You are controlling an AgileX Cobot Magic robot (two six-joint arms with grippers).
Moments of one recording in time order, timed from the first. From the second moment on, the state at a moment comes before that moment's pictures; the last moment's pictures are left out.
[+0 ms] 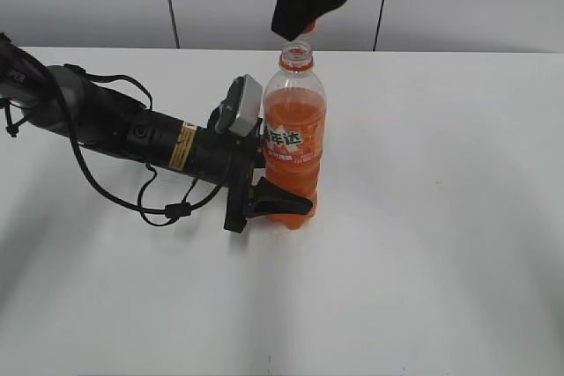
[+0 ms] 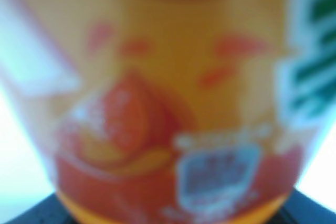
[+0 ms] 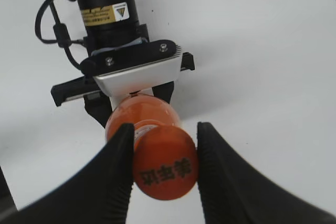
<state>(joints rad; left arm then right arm) -0.35 2.34 -1.33 1.63 -1.08 -0.69 0.63 1.90 -1.92 0.18 1.23 -0.76</state>
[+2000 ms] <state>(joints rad) -0.35 2.34 -1.33 1.63 -1.08 -0.69 -0.04 1.80 -0.92 0.22 0.56 -0.09</state>
